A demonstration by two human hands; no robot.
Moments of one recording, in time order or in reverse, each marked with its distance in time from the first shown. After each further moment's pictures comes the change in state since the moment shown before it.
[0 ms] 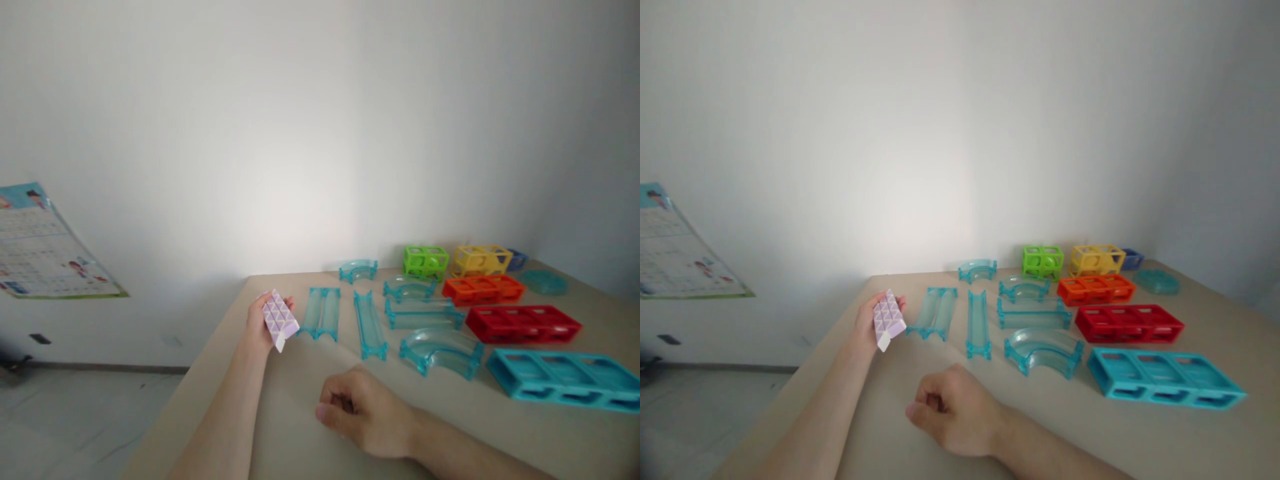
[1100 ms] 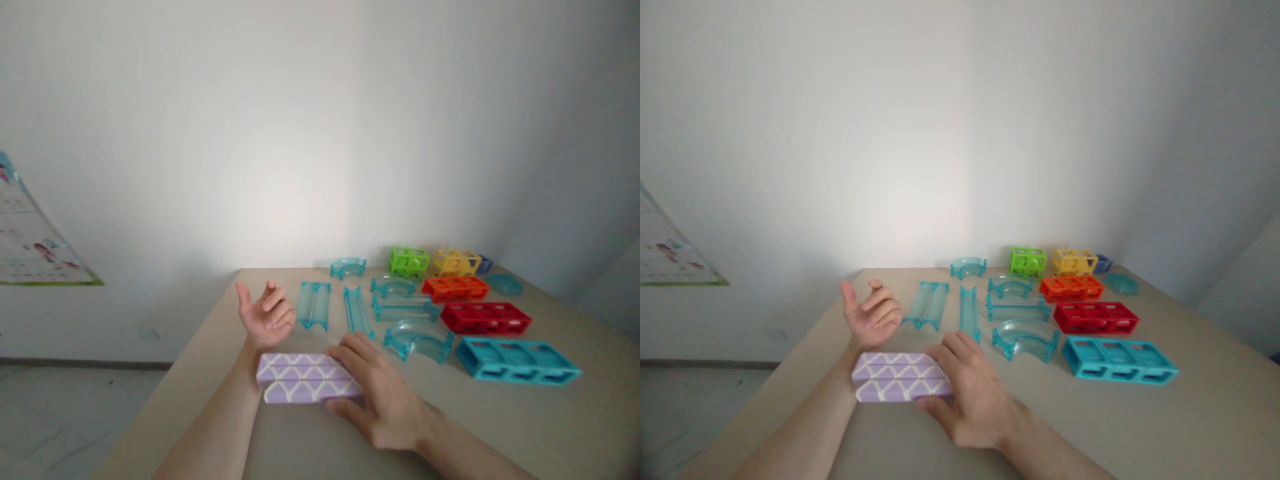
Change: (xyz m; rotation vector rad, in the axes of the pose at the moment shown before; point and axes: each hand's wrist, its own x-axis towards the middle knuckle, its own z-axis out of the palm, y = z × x) left_hand -0.040 -0.011 0.007 -0.258 -0.363 0.019; right_hand -0.036 -0.027 -0.018 -0.494 0.232 -0.150
